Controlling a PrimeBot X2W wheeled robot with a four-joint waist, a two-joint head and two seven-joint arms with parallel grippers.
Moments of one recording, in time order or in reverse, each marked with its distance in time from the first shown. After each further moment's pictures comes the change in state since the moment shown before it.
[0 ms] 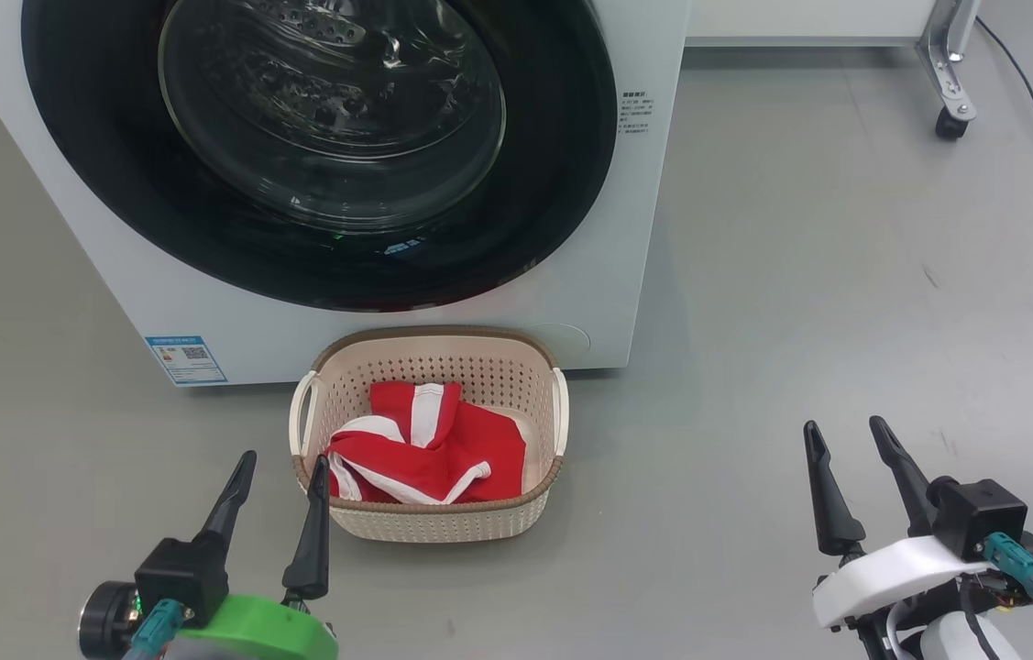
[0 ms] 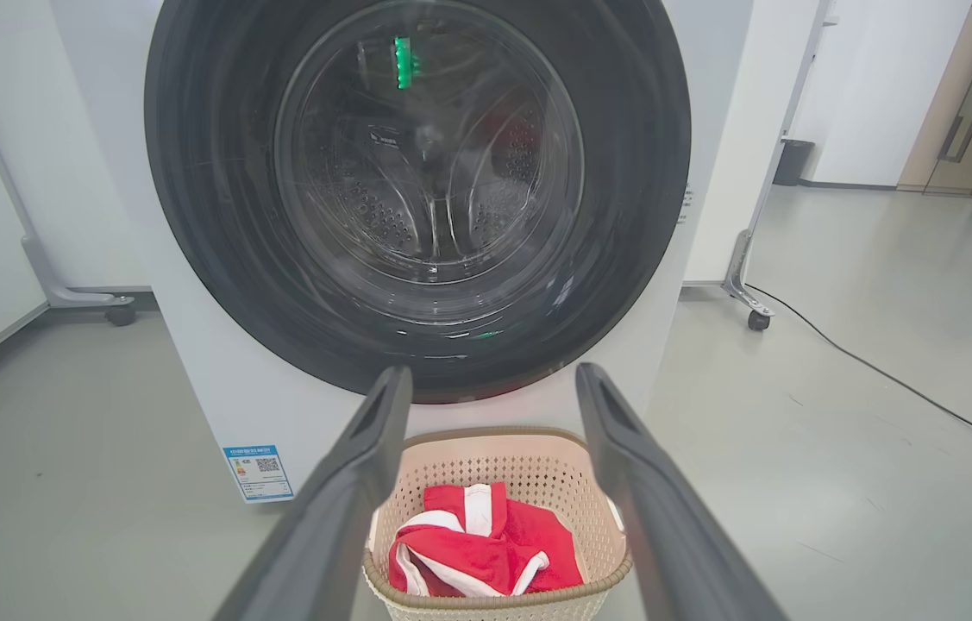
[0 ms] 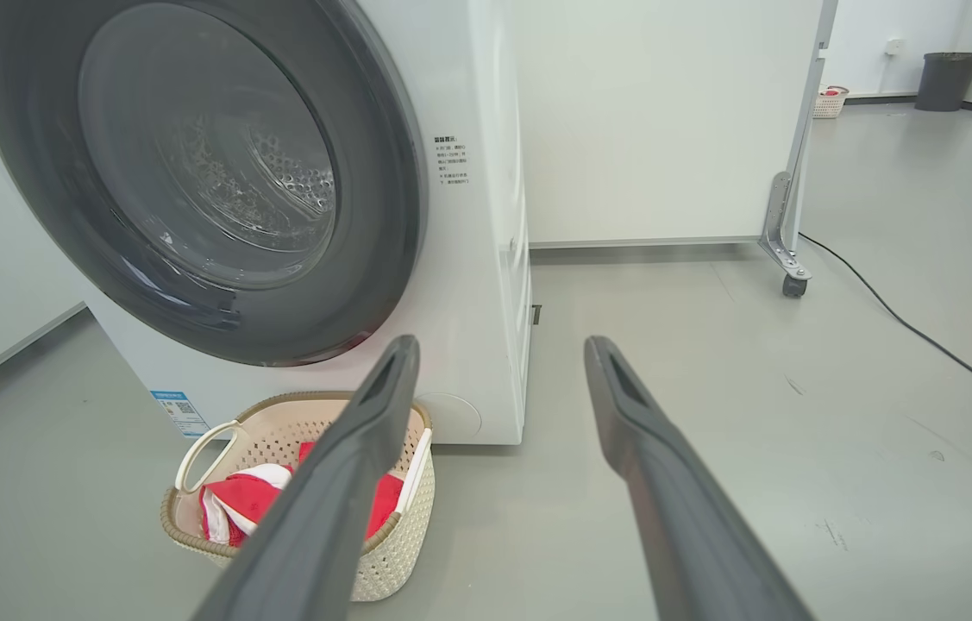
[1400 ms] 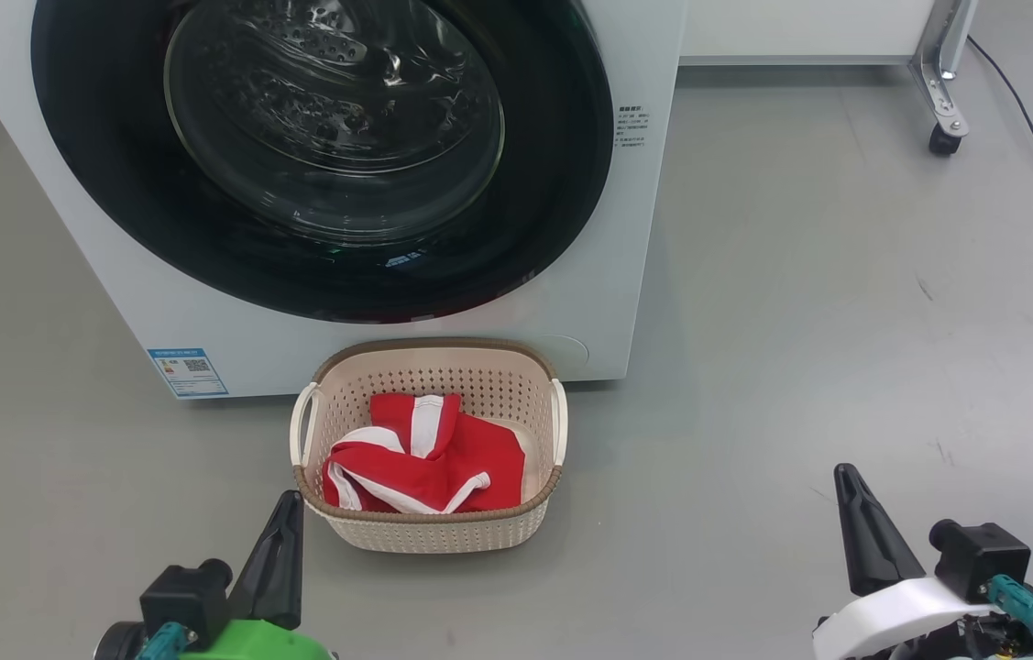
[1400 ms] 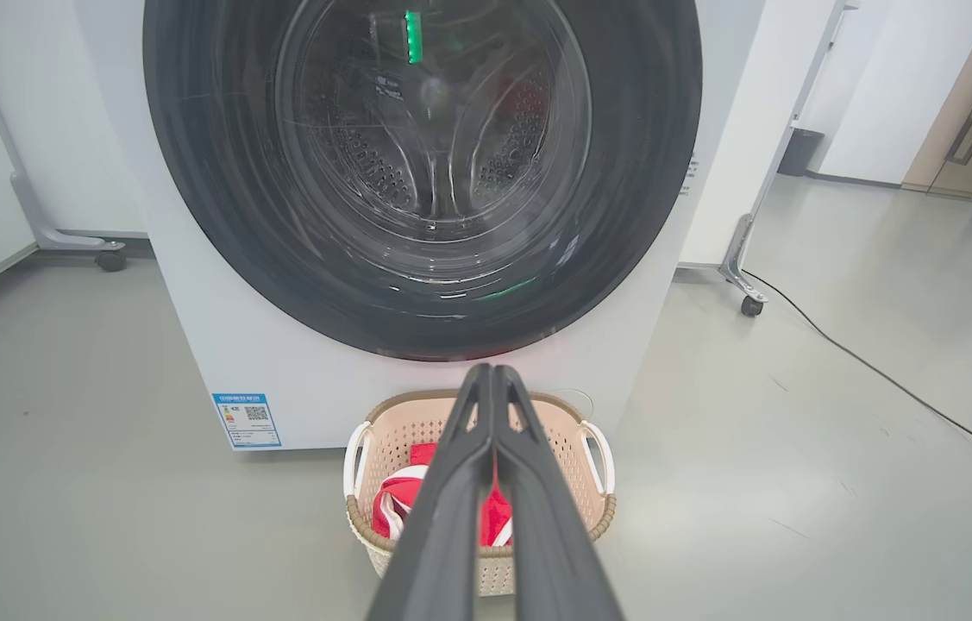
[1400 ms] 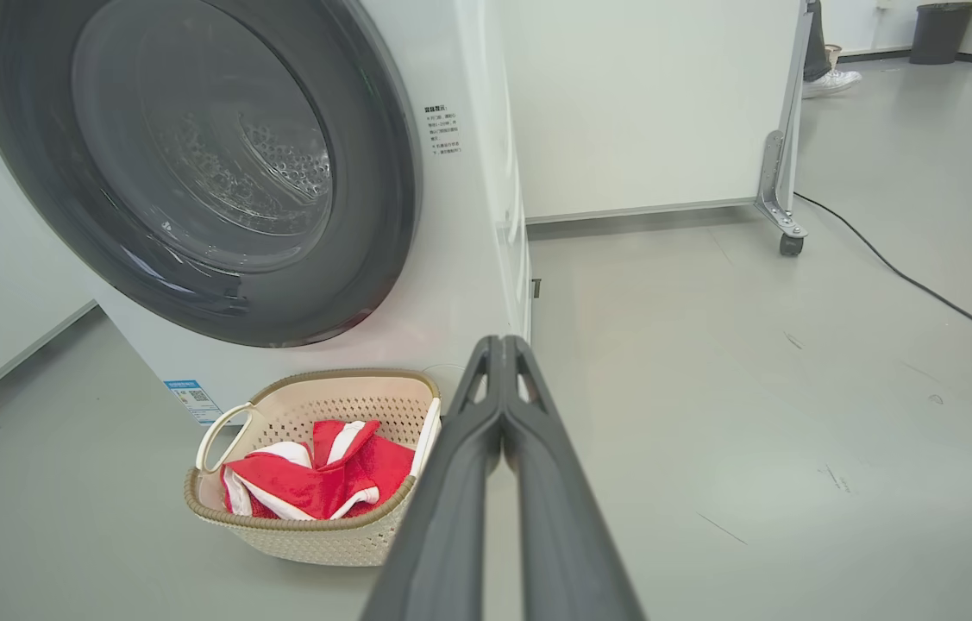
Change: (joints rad) left arm 0.053 -0.016 -0.003 0.009 -0.042 0.001 0.024; right arm 0.098 0.014 -0.001 -0.054 0.036 -0.023 0.018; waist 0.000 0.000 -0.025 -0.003
